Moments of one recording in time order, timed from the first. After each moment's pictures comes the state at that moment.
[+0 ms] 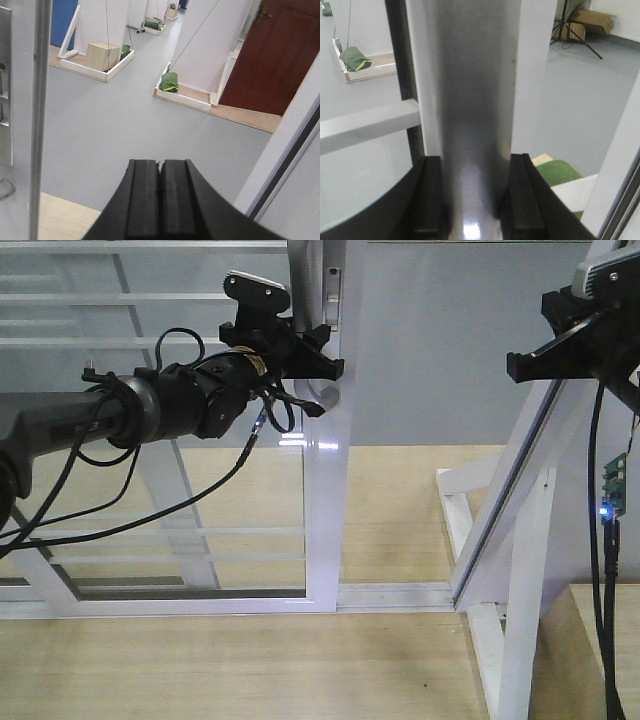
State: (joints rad) left arm -0.48 2.15 -1.49 0.10 -0.37 -0.11; right arm 0.10 1.35 -0.77 -0.18 -0.34 -0.08
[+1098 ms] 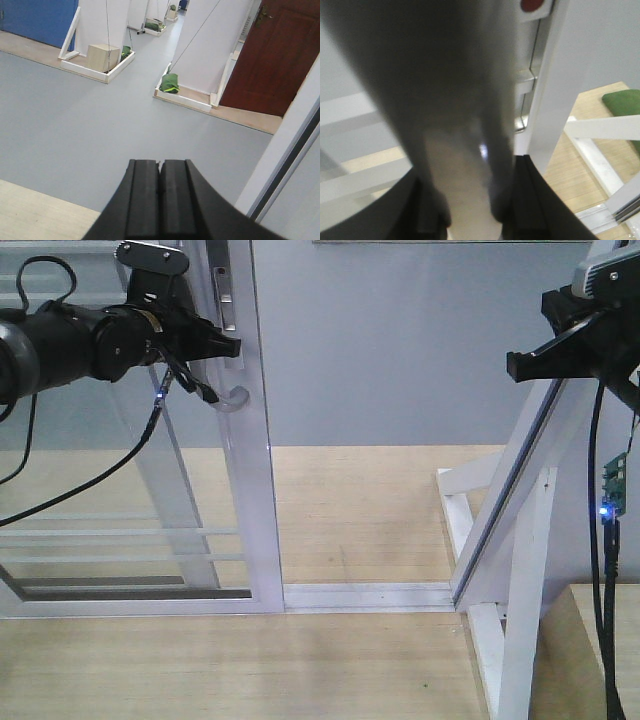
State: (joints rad) left arm -0.27 1.96 -1.47 0.08 0.10 -0.04; right arm 0.10 1.35 -0.77 -0.18 -0.34 -0.08
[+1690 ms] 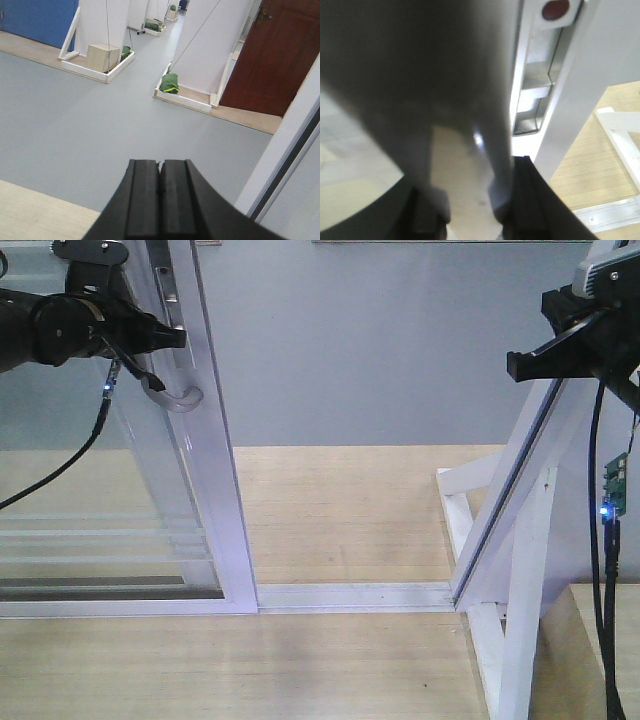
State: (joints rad) left arm -0.14 1.91 -1.45 0.08 0.20 -0.03; right arm 0.10 1.35 -0.77 -0.18 -0.34 -0.08
